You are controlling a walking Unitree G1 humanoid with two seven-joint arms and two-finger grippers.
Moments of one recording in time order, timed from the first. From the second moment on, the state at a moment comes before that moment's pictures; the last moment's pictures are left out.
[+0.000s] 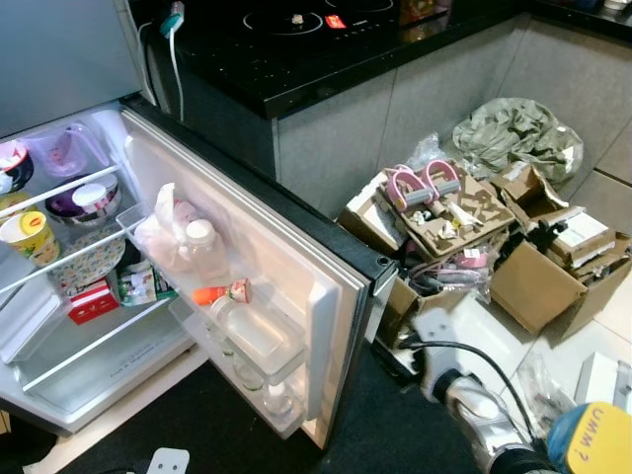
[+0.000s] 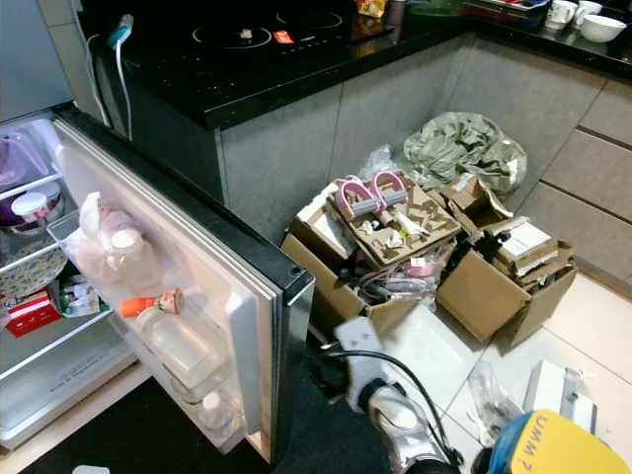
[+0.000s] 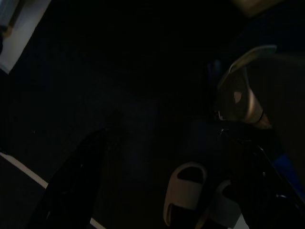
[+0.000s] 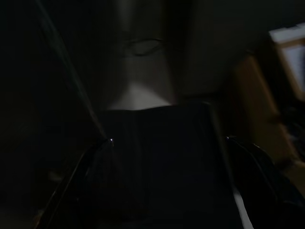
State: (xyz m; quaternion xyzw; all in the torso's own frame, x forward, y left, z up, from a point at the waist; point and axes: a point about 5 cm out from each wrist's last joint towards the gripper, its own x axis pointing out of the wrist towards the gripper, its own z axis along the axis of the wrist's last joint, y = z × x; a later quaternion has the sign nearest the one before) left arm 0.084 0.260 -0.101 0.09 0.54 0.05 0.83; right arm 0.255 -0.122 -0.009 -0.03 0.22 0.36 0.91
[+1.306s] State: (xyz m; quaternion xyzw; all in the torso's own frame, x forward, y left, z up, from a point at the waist) left arm 0.075 0.264 -0.101 0.10 0.56 0.03 0.82; right arm 0.235 0.050 0.118 0.01 0.07 0.72 0.69
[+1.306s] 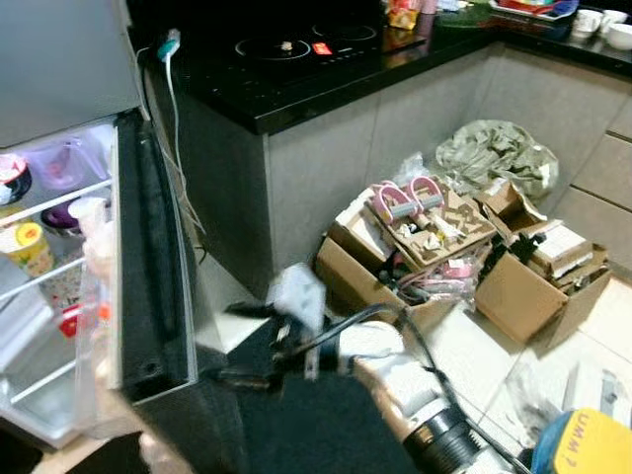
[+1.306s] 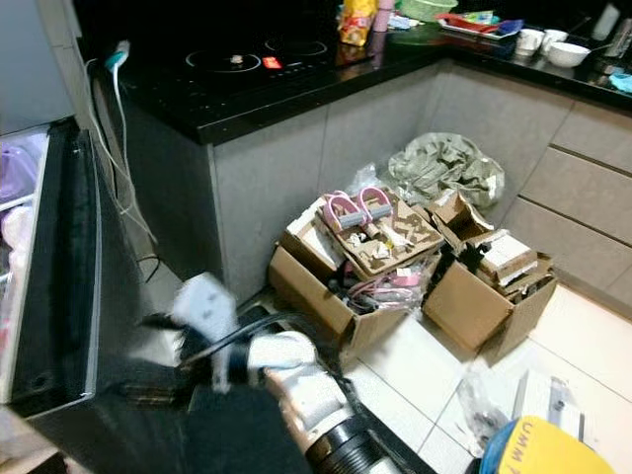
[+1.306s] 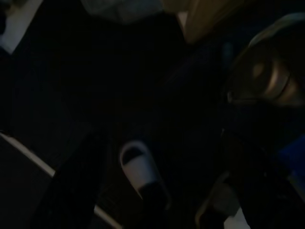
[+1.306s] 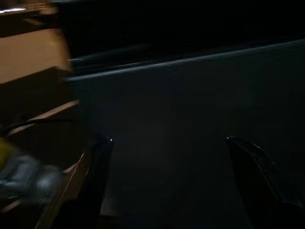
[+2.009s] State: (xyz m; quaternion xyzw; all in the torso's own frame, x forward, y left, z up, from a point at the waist) left arm 0.069 0.262 -0.103 0.08 0.58 0.01 0.81; right arm 0.273 -0.133 -0.003 -0.06 0.27 0.22 0.93
